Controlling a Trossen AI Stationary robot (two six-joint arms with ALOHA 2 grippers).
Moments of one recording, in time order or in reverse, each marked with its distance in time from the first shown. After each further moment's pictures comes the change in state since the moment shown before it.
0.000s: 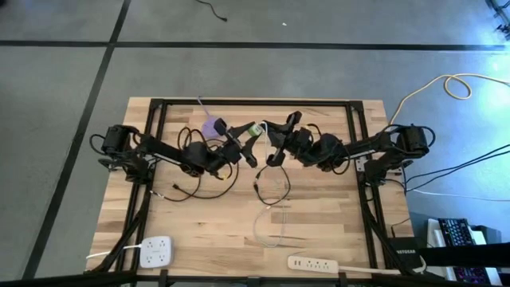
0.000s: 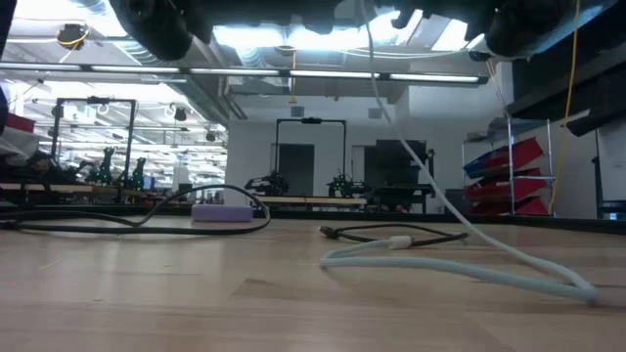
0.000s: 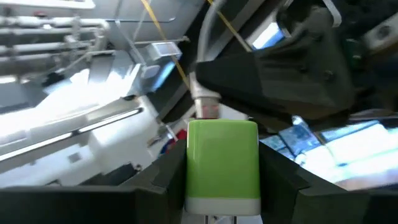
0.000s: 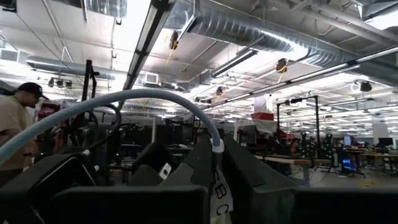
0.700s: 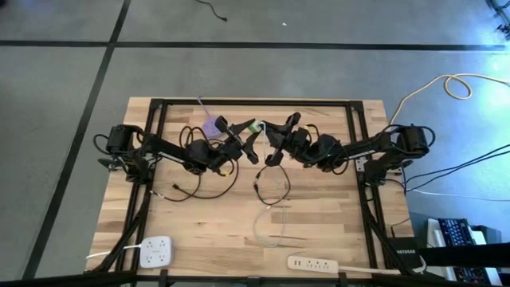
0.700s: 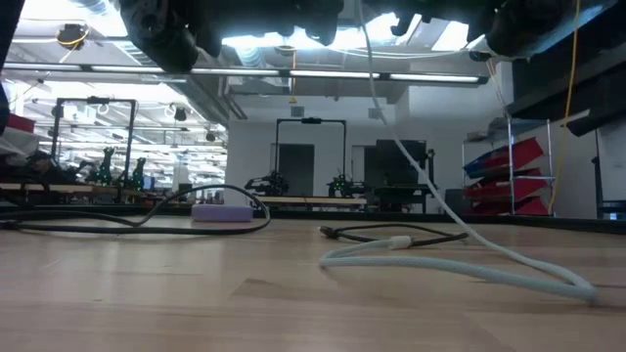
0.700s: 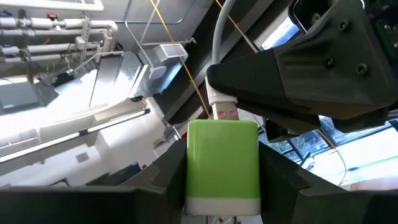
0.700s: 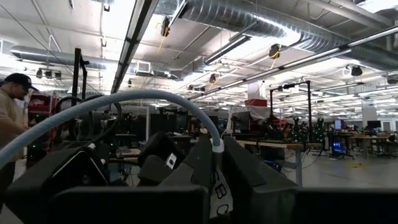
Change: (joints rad) left arm 0.038 0.029 0.000 0.015 0.030 -0.026; right arm 0.006 0.000 0.000 -0.051 0.059 0.030
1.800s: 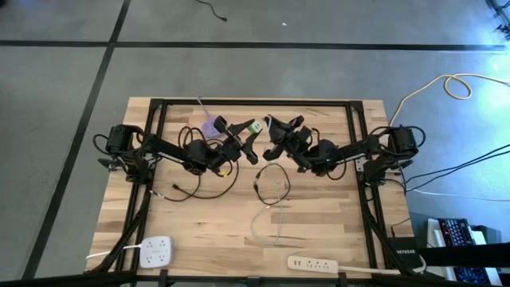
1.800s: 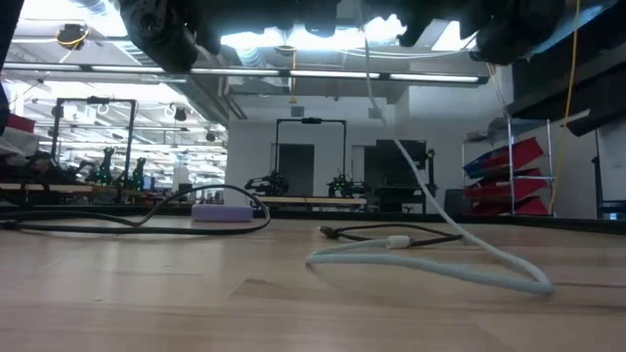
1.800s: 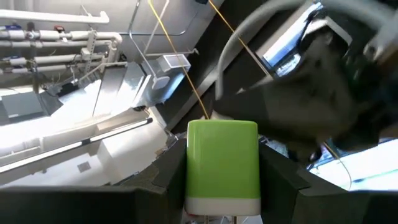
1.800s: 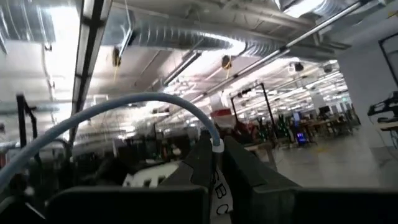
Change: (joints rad) left arm 0.000 -0.002 0.000 0.022 0.026 0.028; right arm 0.048 0.104 0.023 0.243 0.192 0.052
